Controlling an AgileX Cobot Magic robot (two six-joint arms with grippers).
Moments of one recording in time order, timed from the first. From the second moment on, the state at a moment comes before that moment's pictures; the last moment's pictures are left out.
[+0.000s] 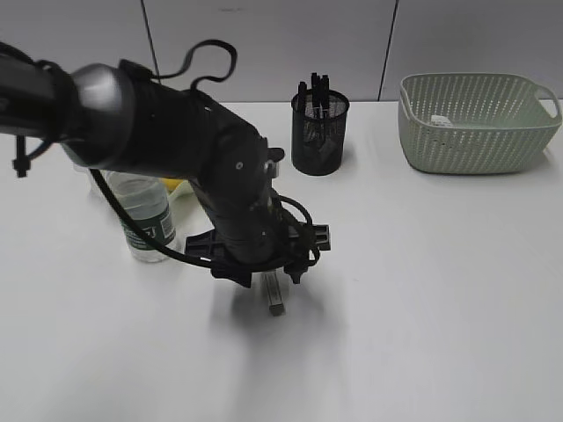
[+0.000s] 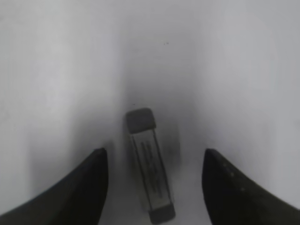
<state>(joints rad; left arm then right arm) -0.81 2.05 -1.31 0.04 0.63 -0.82 0.19 -0.01 -0.51 -0.06 1.04 0.05</state>
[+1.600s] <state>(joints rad) -0.56 2.28 -1.72 0.70 -0.41 -0.78 0.19 -0.01 -0.51 -0.06 1.04 0.05</state>
